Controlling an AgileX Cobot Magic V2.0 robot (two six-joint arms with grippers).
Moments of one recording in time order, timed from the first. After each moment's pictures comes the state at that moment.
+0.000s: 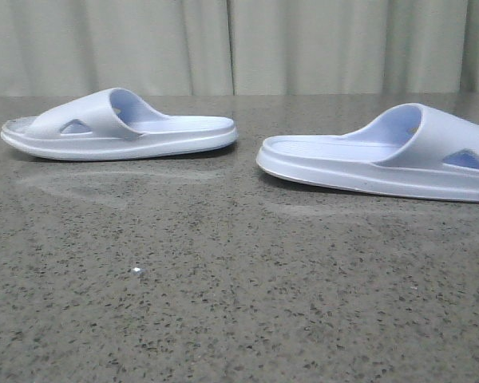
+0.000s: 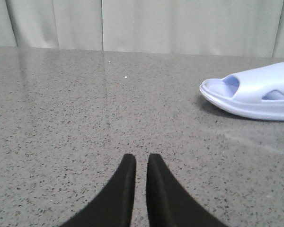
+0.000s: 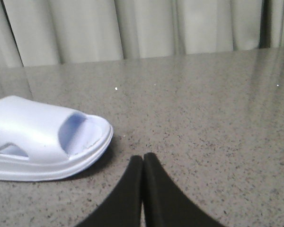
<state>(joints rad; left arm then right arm) 0.02 0.00 0.00 -0.13 0.18 0.08 -0.08 -0.01 0.01 0.13 0.12 -0.09</state>
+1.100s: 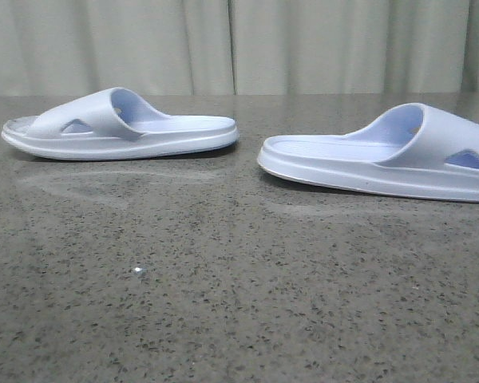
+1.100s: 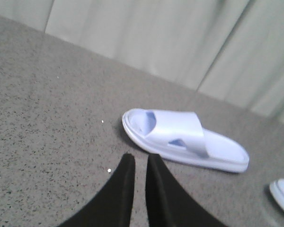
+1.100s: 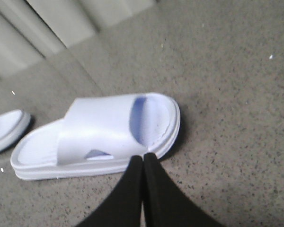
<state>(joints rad) 0.02 0.31 -0.37 -0.58 0.43 0.21 -0.08 0.40 -0.33 0.51 0.43 -0.10</state>
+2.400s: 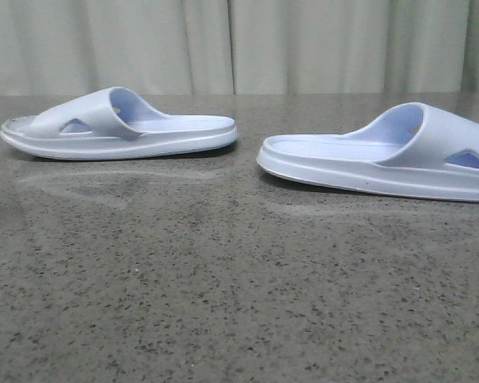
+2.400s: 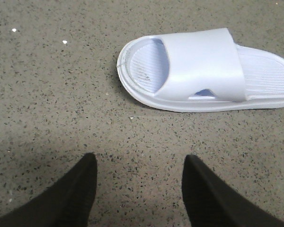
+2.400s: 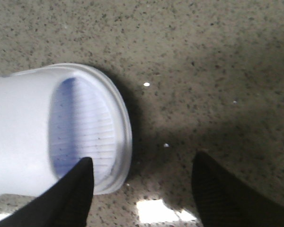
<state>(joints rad) 0.02 1.03 -0.75 -0.61 0.63 0.43 -0.29 1.16 -0.74 0.62 0.74 -0.39</state>
